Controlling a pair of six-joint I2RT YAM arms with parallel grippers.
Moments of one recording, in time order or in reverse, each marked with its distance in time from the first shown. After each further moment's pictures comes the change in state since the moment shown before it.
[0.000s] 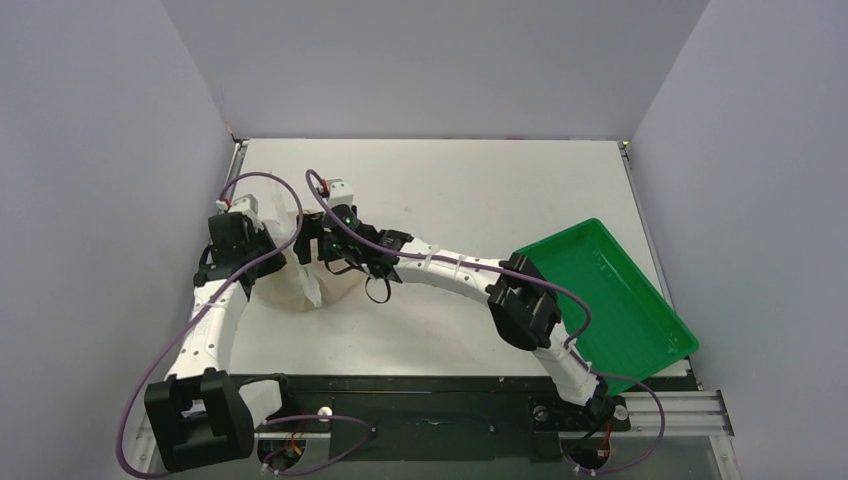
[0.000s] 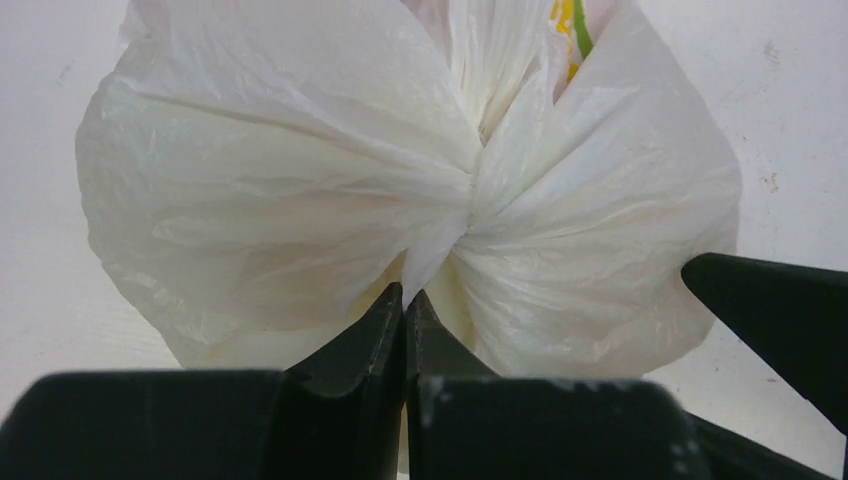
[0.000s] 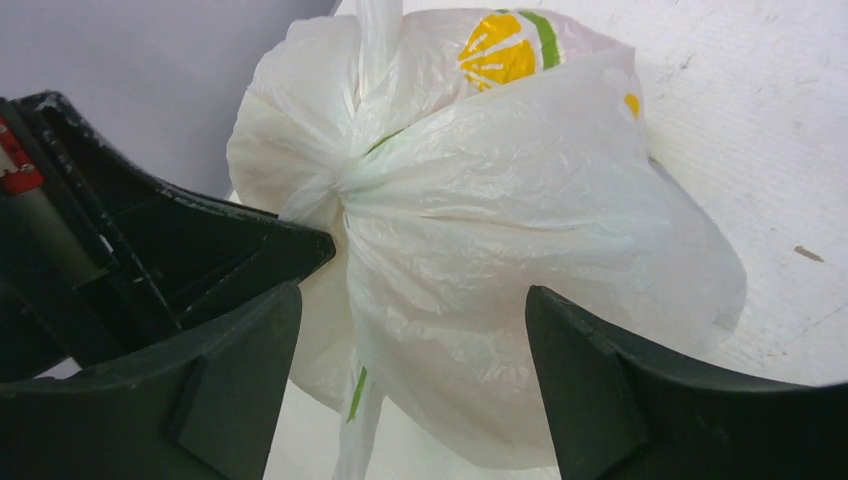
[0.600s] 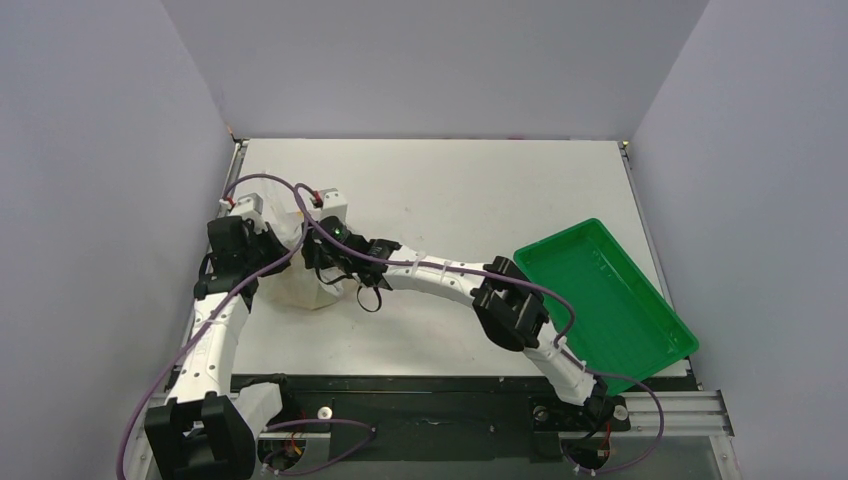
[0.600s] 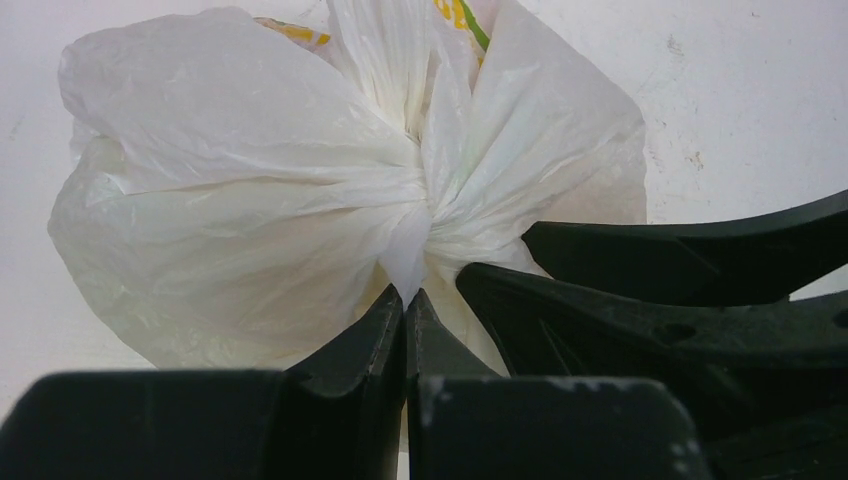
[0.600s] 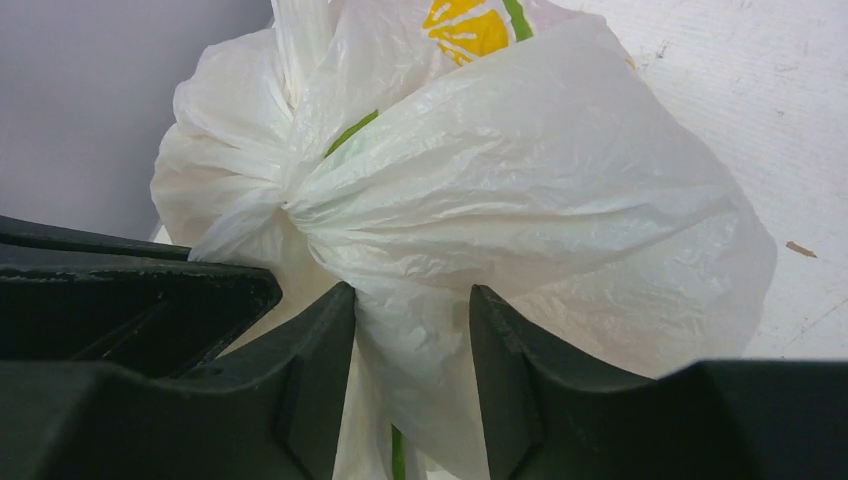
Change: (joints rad) left arm -0.022 -0.113 -0.035 0.044 0.092 0.019; right arm 0.026 0.080 0.058 -0.006 0.121 -0.037
